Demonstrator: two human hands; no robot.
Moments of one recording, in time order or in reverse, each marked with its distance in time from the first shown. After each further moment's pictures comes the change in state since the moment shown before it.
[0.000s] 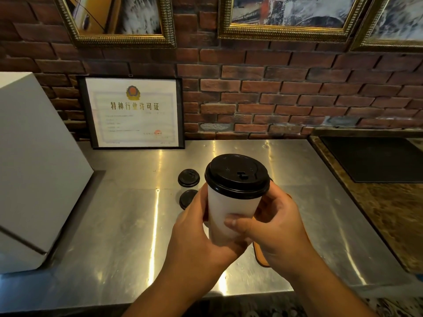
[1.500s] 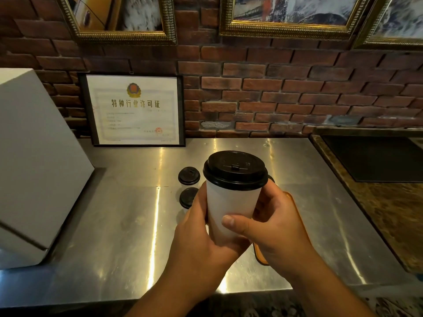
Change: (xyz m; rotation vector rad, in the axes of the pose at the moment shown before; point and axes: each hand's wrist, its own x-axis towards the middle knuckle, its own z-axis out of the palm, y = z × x) left_hand -0.005 0.001 0.007 -0.045 0.023 -0.020; right_hand -0.001 0.000 0.001 -0.018 -0.022 0.055
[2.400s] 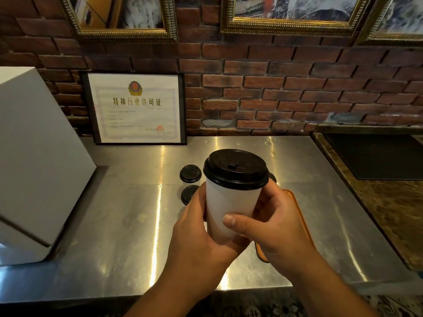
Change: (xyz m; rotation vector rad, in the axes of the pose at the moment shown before) left_hand -0.007 -0.001 -0.006 0.102 0.026 -0.023; right_hand -0.004 0.002 0.000 0.020 -0.028 -0.014
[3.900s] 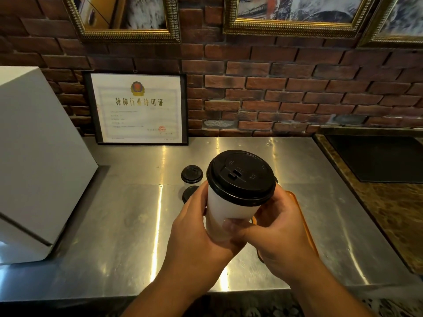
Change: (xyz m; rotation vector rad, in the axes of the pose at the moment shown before) left_hand 0.005 0.009 -0.007 0.001 0.014 0.048; right_hand -0.001 0.010 0.008 -0.004 0.073 -0.123
